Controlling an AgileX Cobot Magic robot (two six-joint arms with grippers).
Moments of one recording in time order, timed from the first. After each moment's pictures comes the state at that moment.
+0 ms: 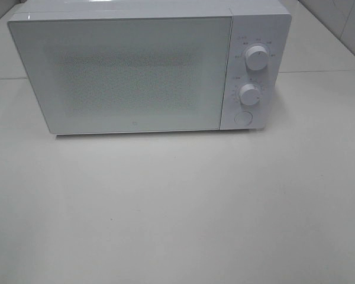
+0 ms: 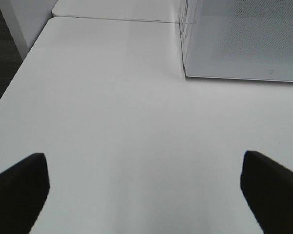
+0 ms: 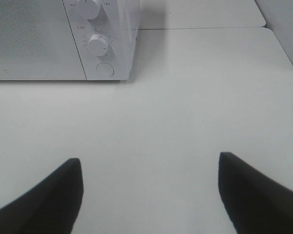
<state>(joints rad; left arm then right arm) 0.05 -0.01 -0.52 -0.05 1.09 0.00 0.08 0.00 -0.49 -0.02 0.97 0.00</state>
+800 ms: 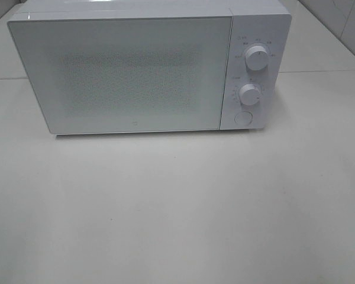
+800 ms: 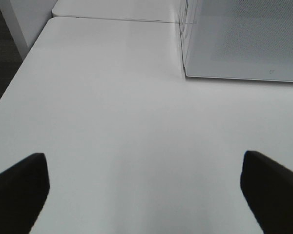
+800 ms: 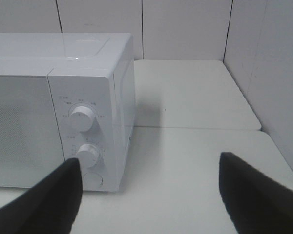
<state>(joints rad) 0.05 -0.01 -0.52 -0.05 1.09 0.00 0.08 0.36 -0.35 -0.04 0.17 -0.04</state>
